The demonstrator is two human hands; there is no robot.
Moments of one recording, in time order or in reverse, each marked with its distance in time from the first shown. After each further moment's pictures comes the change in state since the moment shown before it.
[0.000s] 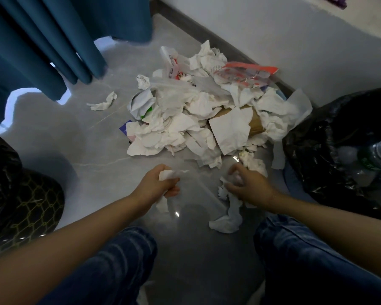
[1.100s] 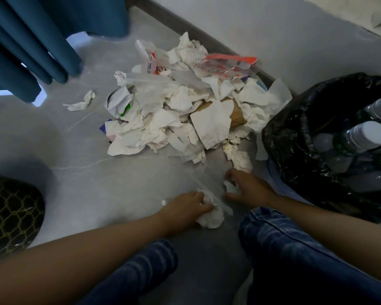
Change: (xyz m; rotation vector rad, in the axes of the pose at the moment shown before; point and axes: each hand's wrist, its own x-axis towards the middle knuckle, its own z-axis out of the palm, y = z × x) left_hand 0.007 -0.039 0.091 1.497 -0.504 0.716; right_hand -0.017 0.050 0.004 -0.176 -0.048 -0.085
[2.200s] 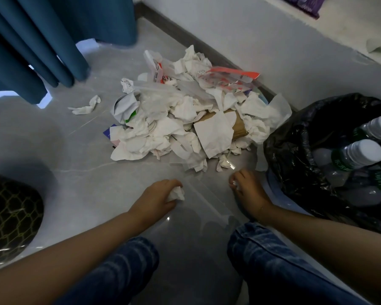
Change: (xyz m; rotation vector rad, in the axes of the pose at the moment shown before) left_hand -0.043 -0.046 -0.017 -0.550 0.383 -0.405; right_hand 0.016 0.000 0.008 -0.090 0.351 -0.008
